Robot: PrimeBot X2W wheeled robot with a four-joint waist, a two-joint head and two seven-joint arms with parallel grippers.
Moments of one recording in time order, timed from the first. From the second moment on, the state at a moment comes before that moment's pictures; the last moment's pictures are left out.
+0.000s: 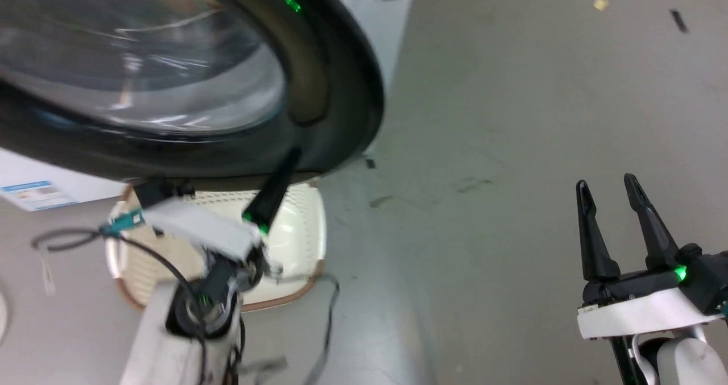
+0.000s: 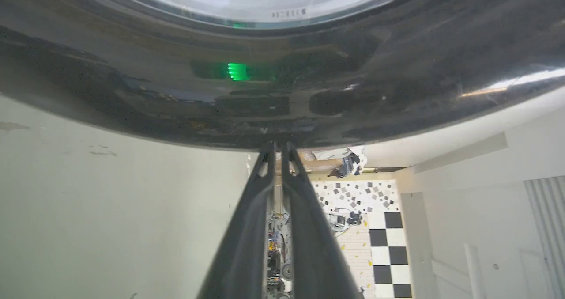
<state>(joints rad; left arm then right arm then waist) -0.43 0.06 -0.09 0.25 -1.46 -0.12 0.30 -0.15 -0.05 -0.06 0.03 0.15 0.13 -0.26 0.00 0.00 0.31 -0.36</state>
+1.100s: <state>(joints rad) 0.00 0.21 -0.10 -0.06 -0.15 -0.05 -0.26 -0.05 -0.05 0.05 0.02 0.00 0.13 -0.26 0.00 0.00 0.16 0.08</state>
